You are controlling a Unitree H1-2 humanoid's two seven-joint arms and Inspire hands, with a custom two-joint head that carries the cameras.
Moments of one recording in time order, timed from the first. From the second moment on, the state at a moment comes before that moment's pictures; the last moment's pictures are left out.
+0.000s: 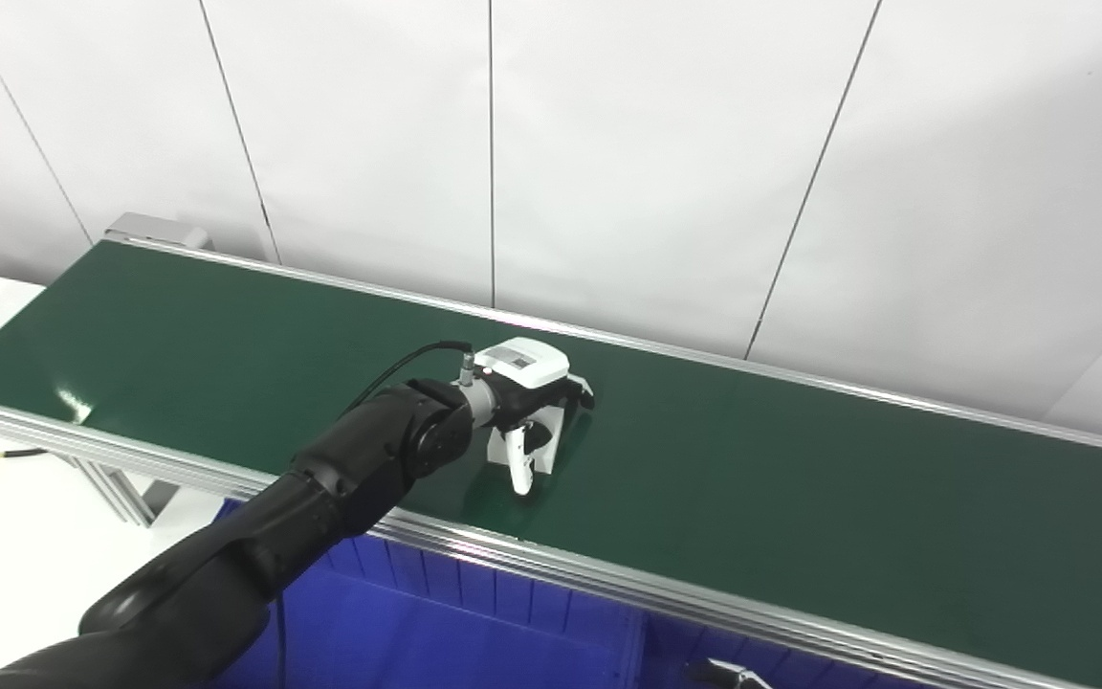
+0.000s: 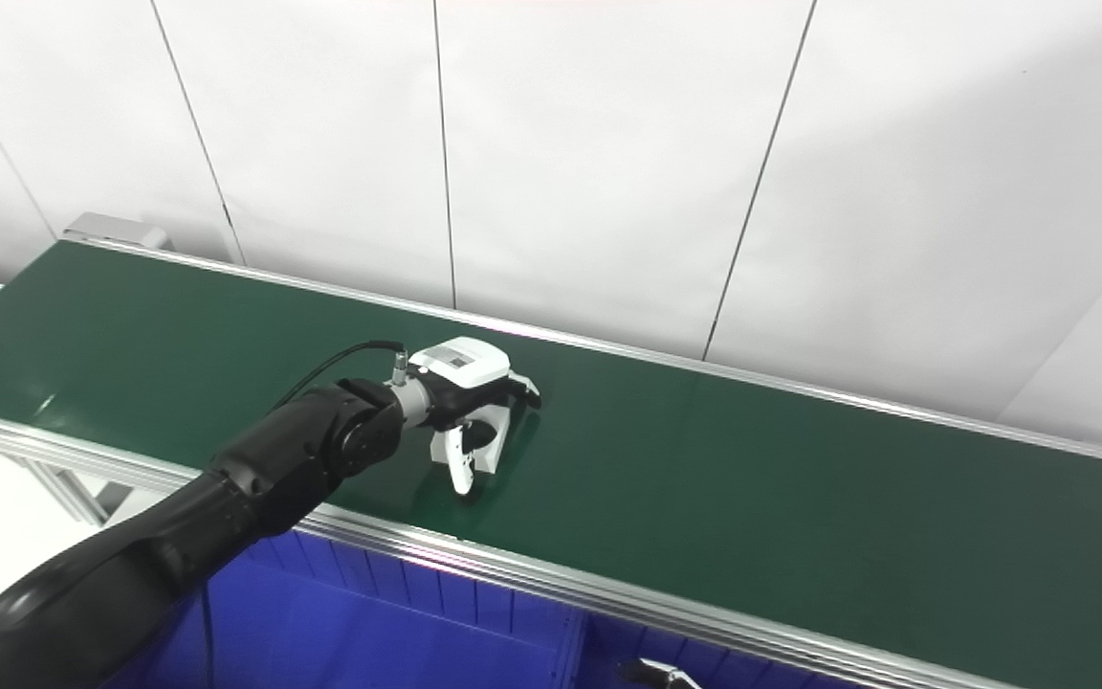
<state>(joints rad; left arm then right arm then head) -0.63 0.36 -0.54 0.58 0.88 -0.04 -0.22 0.16 -0.14 0.33 0.35 -0.09 -0.41 0.00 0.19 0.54</state>
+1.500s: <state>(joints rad) -0.44 0.43 -0.36 -0.27 0.76 0.14 -0.49 0.15 -0.14 0.31 0.33 -0.06 -0.41 0.04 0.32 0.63</state>
